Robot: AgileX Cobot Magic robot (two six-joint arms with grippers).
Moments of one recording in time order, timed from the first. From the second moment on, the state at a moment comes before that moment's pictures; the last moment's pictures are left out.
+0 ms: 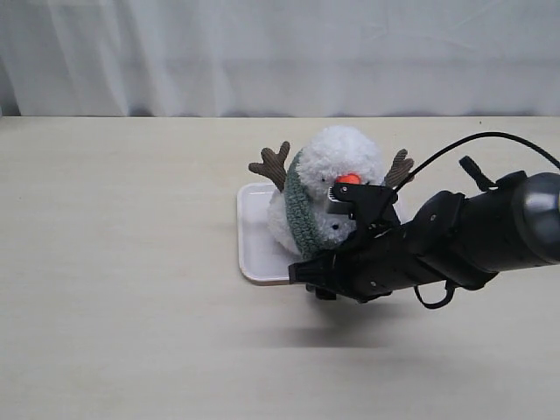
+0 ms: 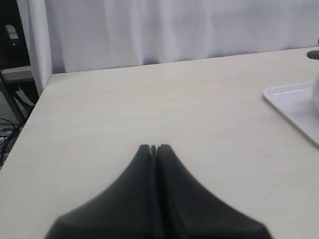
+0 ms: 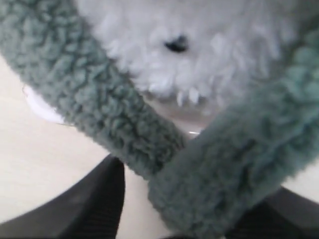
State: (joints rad) left arm -0.13 0.00 0.00 0.07 0.33 0.01; right arm 0.51 1.85 -0.81 0.93 0.09 -0.53
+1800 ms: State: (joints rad) left arm -0.13 0.00 0.00 0.07 0.33 0.01; right arm 0.51 1.78 -0.81 0.55 0.22 -0.61
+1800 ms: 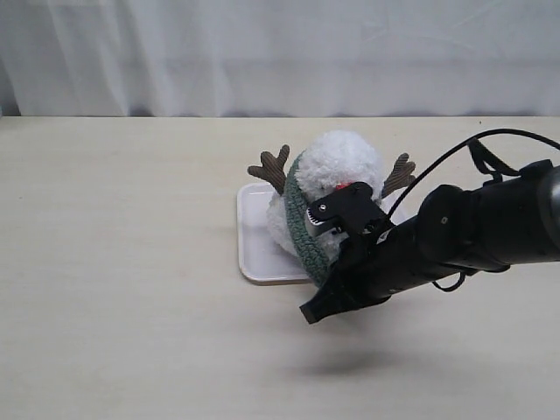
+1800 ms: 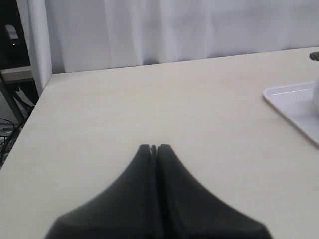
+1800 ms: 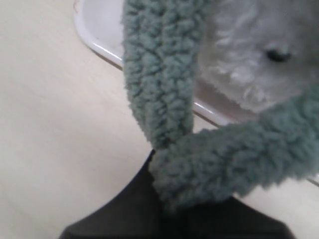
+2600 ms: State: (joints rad) left arm -0.13 0.00 0.00 0.07 0.33 0.01; right arm 0.51 1.84 -0.81 0.49 0.21 -0.61
